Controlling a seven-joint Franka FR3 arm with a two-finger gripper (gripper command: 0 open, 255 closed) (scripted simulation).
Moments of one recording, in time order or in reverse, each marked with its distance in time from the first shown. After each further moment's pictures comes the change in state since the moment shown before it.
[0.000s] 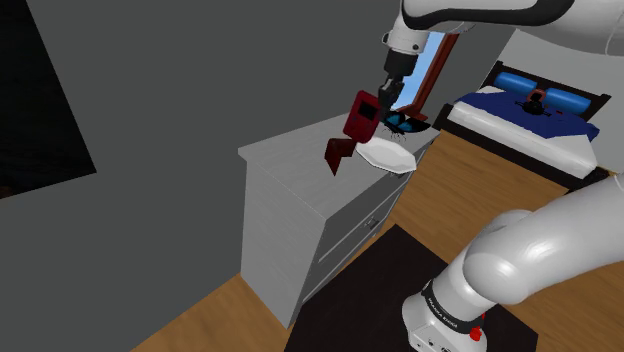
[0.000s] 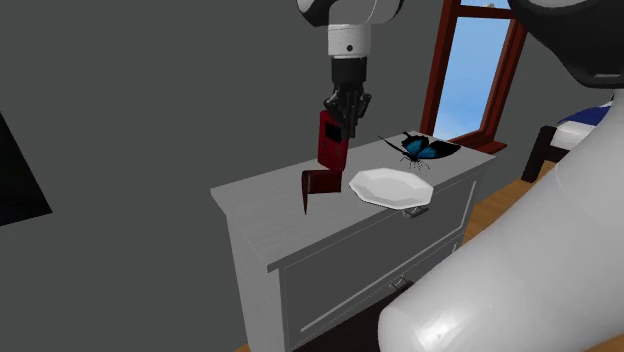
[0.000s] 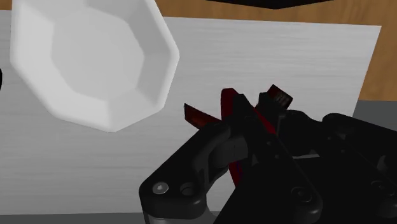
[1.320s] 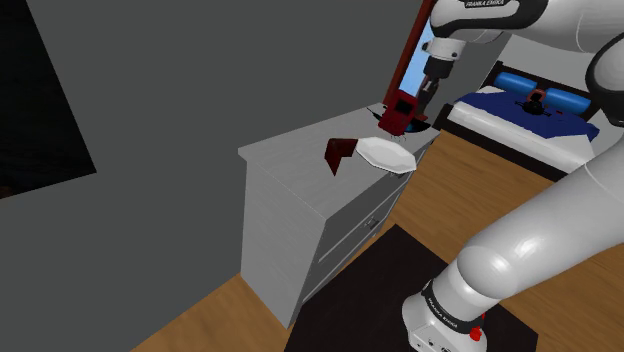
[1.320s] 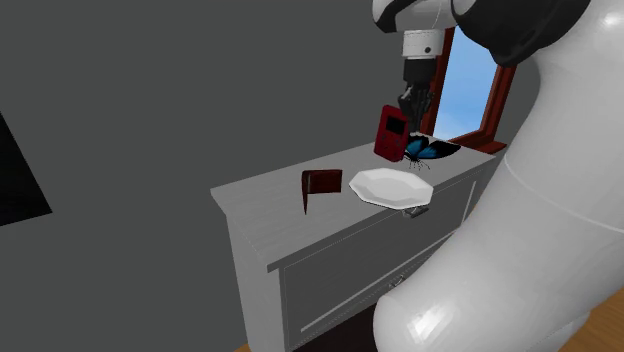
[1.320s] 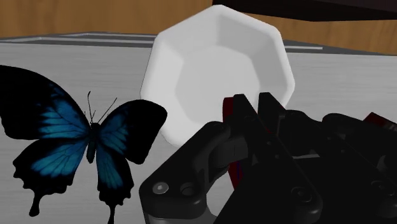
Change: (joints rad) arm -0.129 0.170 -0.250 0.161 -0.039 0.030 -0.376
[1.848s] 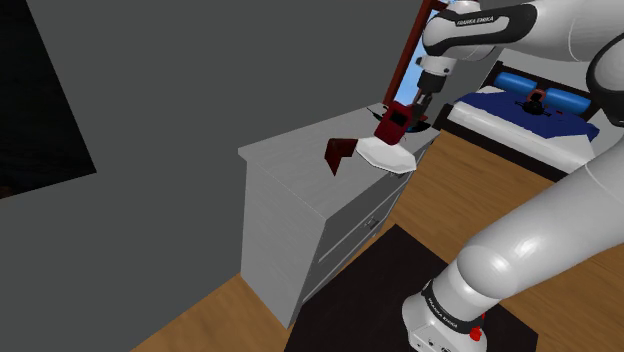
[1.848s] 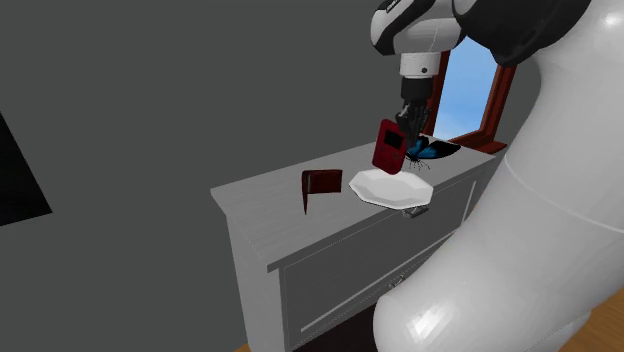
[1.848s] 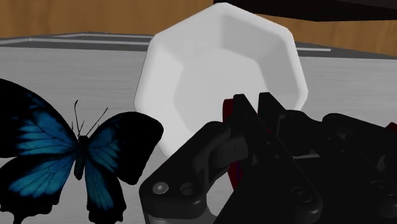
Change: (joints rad) arm -0.003 -0.002 -0.004 -0.109 -0.004 0.107 0.006
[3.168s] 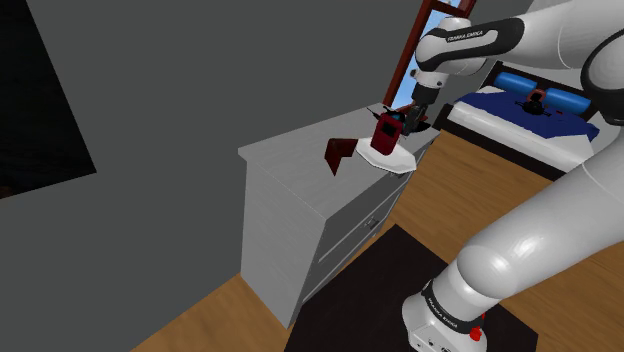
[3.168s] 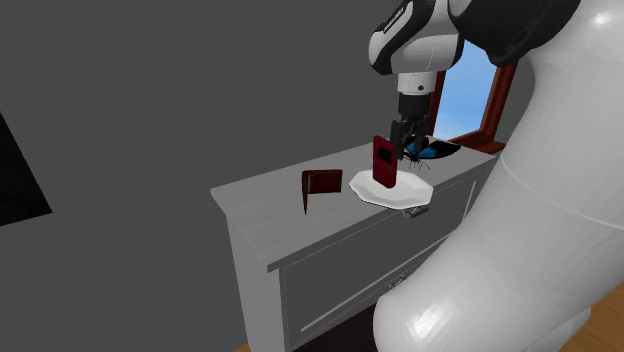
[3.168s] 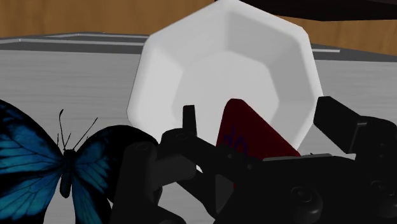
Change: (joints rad) arm -0.002 0.017 -0.006 -0.082 0.003 0.099 0.002
